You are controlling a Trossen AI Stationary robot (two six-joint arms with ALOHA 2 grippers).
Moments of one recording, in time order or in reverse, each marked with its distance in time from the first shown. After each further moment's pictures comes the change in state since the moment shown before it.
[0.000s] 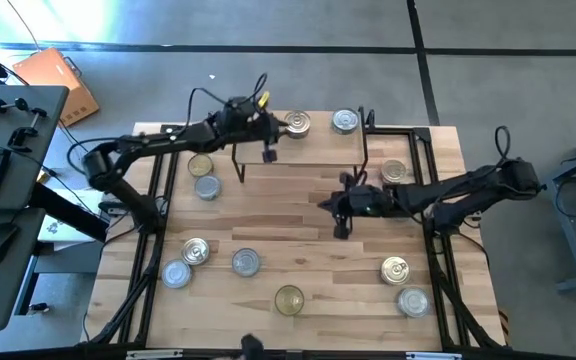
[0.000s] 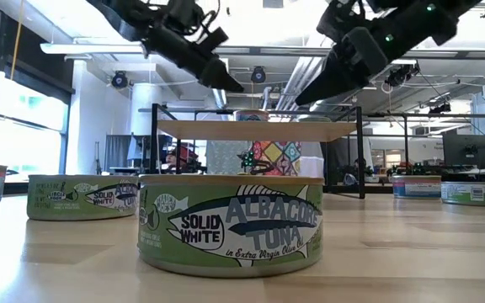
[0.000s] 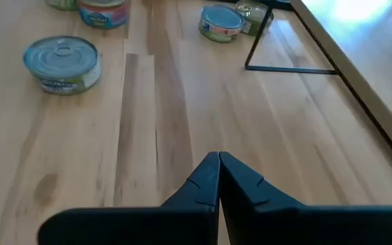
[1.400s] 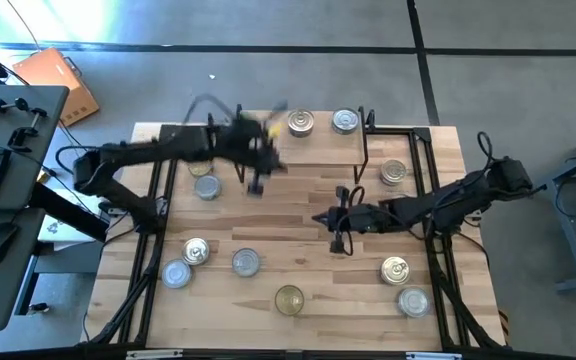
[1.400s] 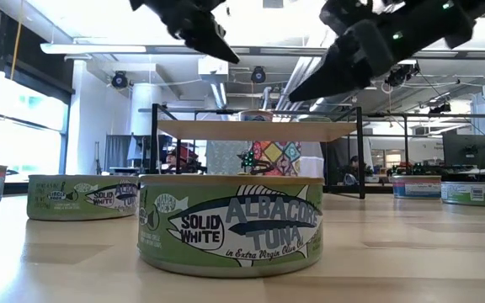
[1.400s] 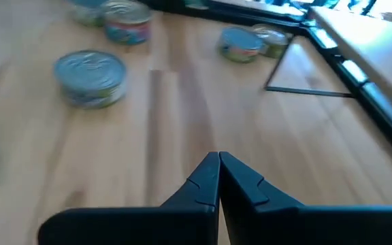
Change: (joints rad) left arm -0.252 -0.118 0.111 -0.496 0.116 0.013; right arm 0.153 0.087 -0.025 0.163 0.112 0.010
